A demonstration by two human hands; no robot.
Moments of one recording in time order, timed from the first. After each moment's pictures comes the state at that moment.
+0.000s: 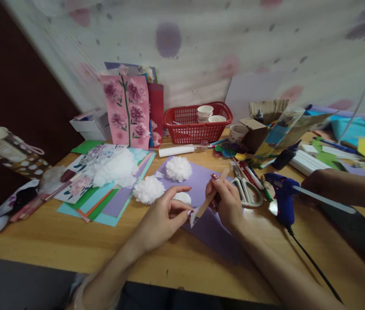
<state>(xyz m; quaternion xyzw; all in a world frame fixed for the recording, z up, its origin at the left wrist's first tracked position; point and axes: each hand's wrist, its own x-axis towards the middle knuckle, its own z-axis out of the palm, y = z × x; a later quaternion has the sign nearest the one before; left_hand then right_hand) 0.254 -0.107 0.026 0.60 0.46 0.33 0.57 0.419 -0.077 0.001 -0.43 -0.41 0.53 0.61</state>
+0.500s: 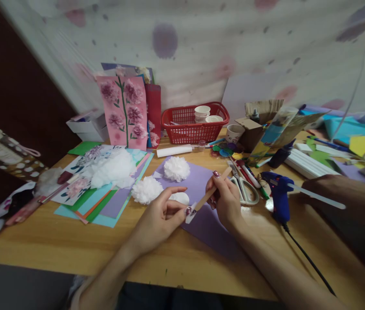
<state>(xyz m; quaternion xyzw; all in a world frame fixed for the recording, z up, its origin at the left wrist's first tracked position) 0.249 -0.111 0.024 0.59 0.46 0.33 0.58 0.419 -0.075 0.000 -0.43 -0.39 0.50 0.64</state>
